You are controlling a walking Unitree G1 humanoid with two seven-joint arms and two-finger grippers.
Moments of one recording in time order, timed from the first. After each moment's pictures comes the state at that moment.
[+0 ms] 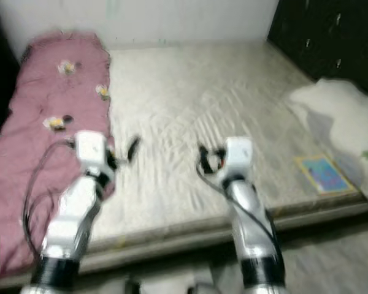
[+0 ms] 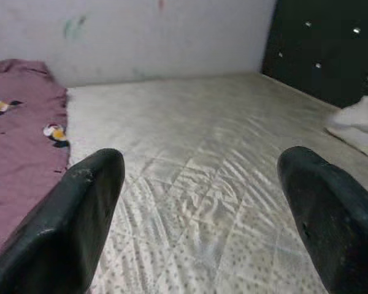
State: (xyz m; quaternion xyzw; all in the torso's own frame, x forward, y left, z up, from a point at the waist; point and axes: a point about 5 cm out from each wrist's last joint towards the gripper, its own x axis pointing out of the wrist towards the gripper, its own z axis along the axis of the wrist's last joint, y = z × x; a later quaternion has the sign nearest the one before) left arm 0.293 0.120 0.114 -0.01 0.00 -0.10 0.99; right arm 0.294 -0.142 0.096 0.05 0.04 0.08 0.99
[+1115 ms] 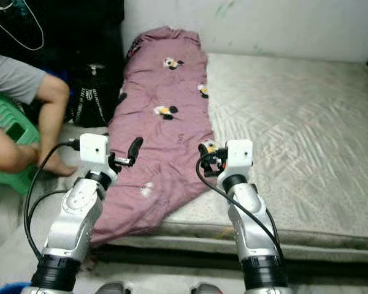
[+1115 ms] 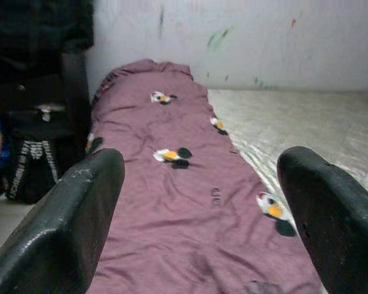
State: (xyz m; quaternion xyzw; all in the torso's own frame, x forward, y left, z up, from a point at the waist) left arm 0.294 0.119 0.115 -0.01 0.00 -0.10 0.99; right arm 0.295 -0.142 0.099 0.04 0.03 0.08 1.00
